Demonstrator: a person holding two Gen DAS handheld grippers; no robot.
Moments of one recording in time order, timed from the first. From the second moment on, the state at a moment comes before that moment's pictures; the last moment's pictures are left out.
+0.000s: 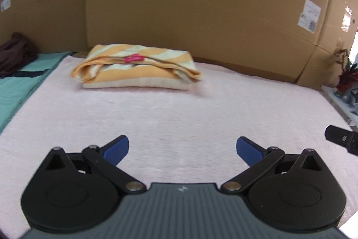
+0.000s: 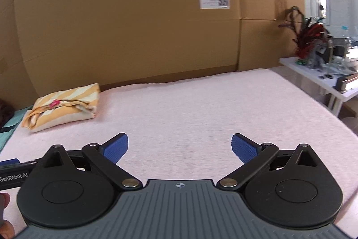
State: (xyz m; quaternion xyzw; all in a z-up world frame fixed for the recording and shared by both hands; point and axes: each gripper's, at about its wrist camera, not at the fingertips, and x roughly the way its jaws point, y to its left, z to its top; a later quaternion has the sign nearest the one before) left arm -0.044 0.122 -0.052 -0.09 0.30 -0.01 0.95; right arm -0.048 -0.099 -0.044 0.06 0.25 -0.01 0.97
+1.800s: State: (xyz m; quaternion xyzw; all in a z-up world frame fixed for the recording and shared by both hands) left arm -0.022 0.125 -0.065 -0.02 0.36 0.12 0.93; right arm -0.016 -0.074 -0.057 0.05 0.29 0.04 0.96
